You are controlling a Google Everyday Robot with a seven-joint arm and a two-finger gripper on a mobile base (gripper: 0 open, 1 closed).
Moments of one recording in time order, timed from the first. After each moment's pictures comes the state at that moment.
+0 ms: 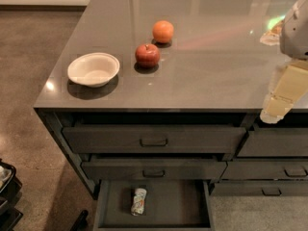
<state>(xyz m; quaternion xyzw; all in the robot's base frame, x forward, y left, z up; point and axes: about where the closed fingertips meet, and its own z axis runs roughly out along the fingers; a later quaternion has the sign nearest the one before) 0.438 -0.217 0.976 -0.60 0.78 -0.03 0.16</state>
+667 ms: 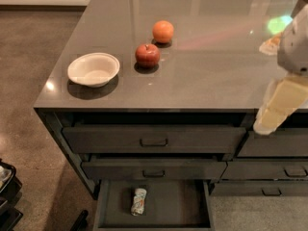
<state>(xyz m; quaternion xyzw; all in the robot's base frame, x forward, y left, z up) 0.430 -0.213 0.962 -0.59 0.79 -0.03 0.18</state>
